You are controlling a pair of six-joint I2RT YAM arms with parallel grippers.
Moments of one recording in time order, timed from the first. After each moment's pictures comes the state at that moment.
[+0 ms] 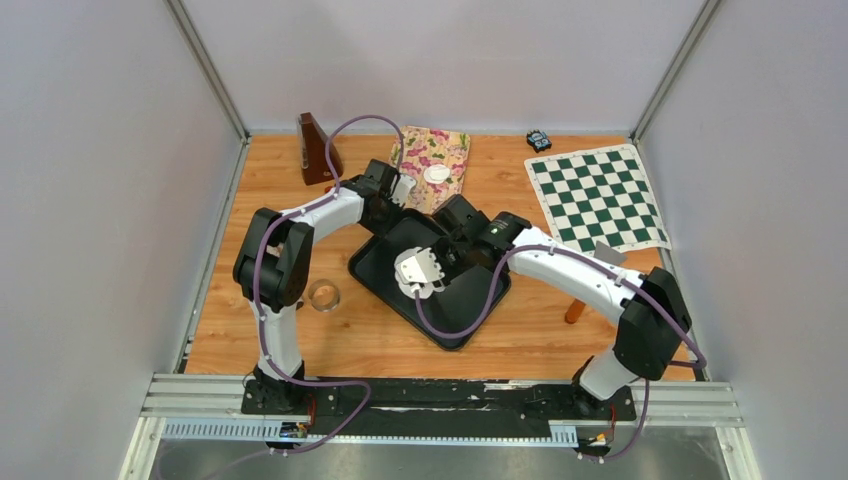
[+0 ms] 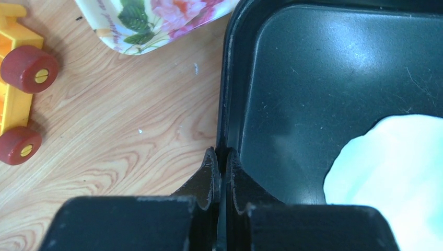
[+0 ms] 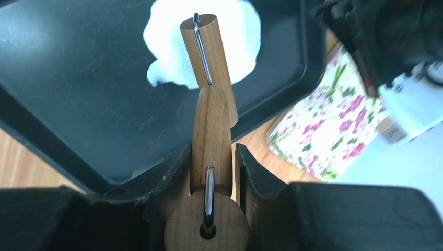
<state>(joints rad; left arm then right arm) -0.44 1.95 1.36 -0.48 -0.04 0.20 0.86 1.56 1.28 -0.75 -0.13 -1.26</state>
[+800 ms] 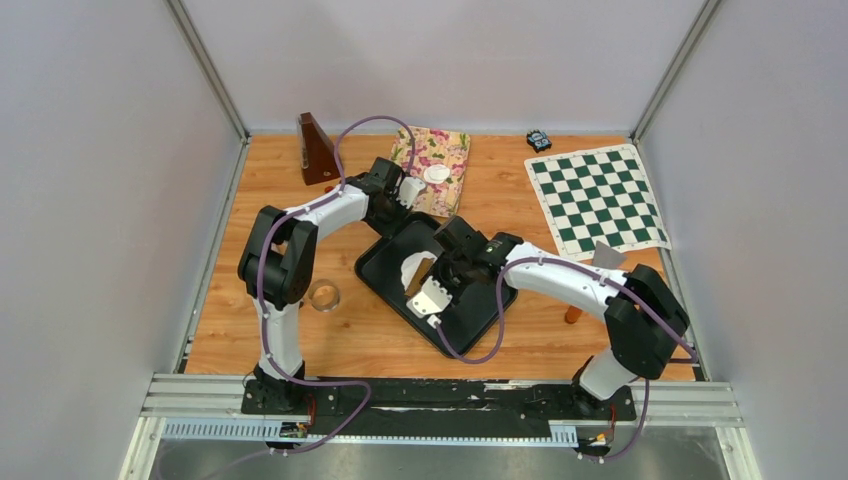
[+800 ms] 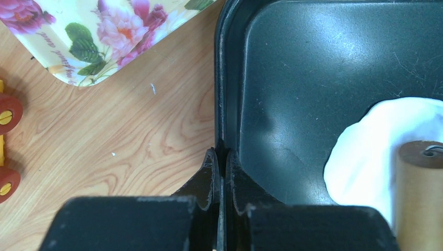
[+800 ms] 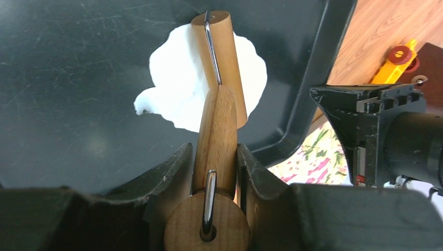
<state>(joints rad) -0.46 1.98 1.41 -0.54 0.08 0.28 0.87 1.59 1.11 -0.61 -0.23 -1.62</state>
